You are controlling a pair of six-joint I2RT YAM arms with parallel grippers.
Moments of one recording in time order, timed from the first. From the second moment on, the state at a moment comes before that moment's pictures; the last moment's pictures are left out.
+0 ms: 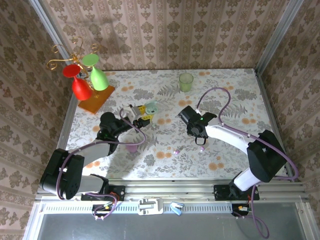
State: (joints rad) left arm -0.41 1.31 0.44 0.93 0.74 0.11; right arm 0.65 1.55 1.04 -0.76 0.40 0.89
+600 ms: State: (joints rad) left arm -0.41 1.35 0.44 0.96 0.74 0.11; right arm 0.67 1.63 1.16 -0.90 0.46 0.77
